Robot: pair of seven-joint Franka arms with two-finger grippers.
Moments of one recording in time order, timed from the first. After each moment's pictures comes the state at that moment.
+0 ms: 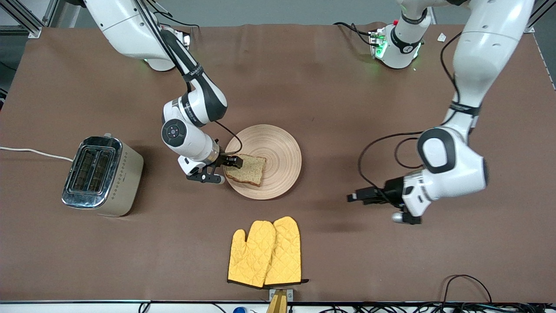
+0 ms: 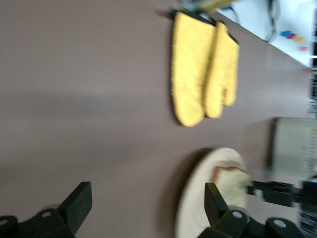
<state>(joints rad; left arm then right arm) 0.07 0.60 -0.29 -1.61 -0.70 2.28 0.27 0.39 0.51 0.12 -1.91 0.25 2.45 0.46</state>
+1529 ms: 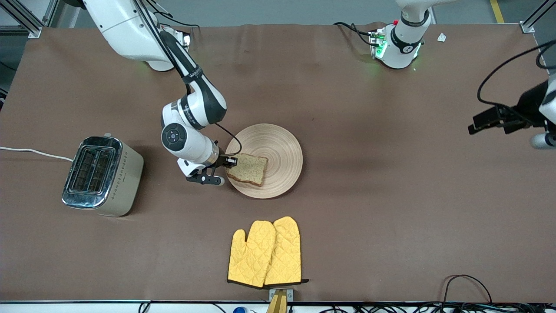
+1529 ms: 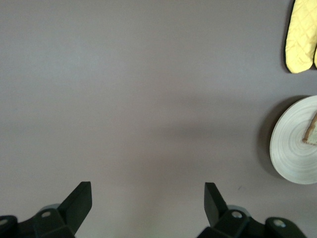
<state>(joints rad) 0.13 0.08 -0.17 -1.47 -0.09 1.52 -0.09 0.39 0.50 0.10 -1.86 0.25 2.32 0.46</state>
